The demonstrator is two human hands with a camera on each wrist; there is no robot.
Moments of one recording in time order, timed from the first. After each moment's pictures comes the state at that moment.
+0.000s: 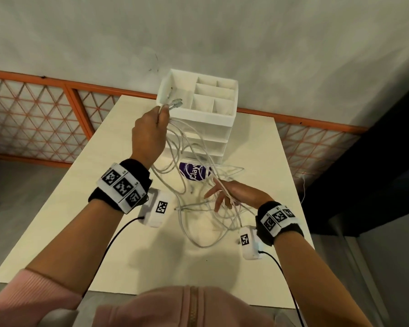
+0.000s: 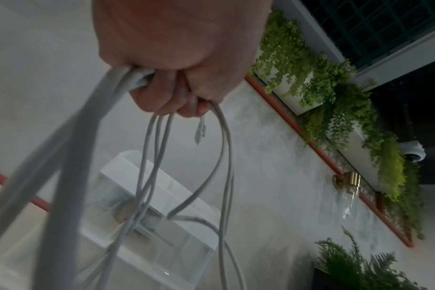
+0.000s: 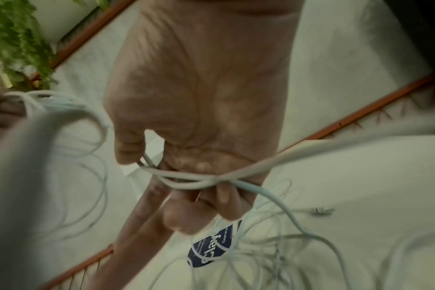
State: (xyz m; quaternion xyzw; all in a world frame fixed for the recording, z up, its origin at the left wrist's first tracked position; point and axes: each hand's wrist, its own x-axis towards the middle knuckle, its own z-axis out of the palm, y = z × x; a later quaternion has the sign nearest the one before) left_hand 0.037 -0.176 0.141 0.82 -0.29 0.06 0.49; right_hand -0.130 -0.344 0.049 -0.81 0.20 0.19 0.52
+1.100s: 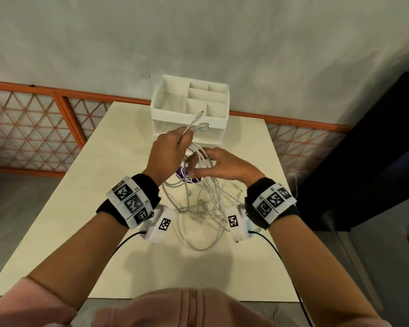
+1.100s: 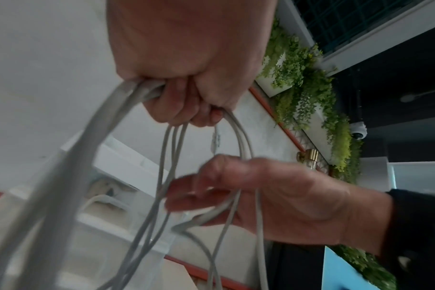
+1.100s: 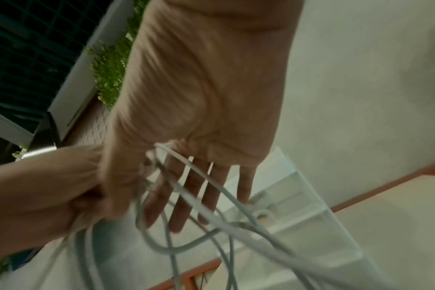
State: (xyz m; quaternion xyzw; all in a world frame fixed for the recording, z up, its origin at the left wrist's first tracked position) left_hand 0.003 -0.181 0.133 0.78 -0.42 -0.01 0.47; right_hand -0.097 -0.314 0.127 -0.88 0.10 0.03 0.45
